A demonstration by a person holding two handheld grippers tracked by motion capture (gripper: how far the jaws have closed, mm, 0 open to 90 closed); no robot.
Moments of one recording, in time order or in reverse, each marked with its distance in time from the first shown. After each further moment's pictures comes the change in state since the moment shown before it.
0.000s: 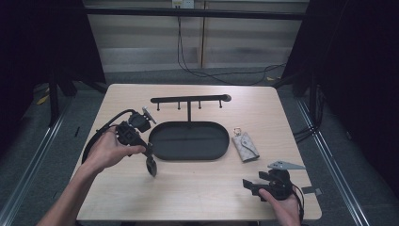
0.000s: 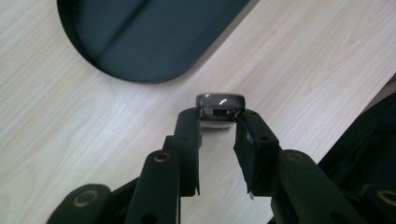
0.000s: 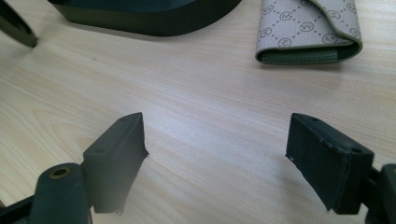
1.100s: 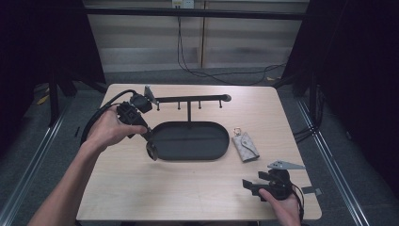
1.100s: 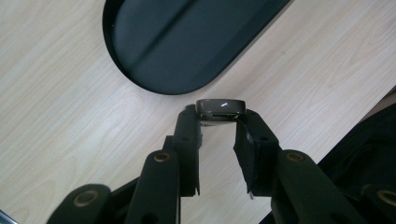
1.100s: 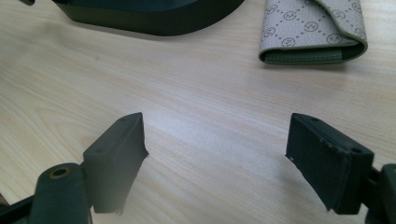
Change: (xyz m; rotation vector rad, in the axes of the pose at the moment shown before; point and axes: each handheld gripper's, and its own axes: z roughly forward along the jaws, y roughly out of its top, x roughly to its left) left arm 0.017 0.037 -0.030 0.034 0.018 -0.051; right arm -0.001 0.001 0.001 0.004 0.012 -0.006
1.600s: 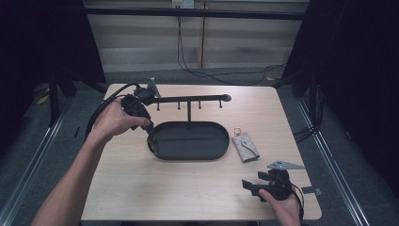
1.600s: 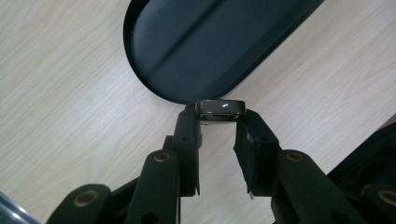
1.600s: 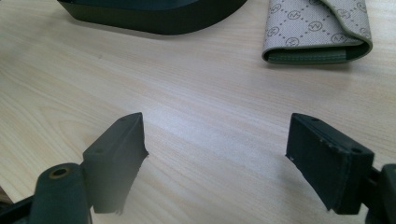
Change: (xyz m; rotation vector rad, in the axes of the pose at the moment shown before) left arm 0.015 0.022 0.007 0.038 0.031 -0.045; right arm 0.001 0.000 0.000 0.002 0.007 -0.002
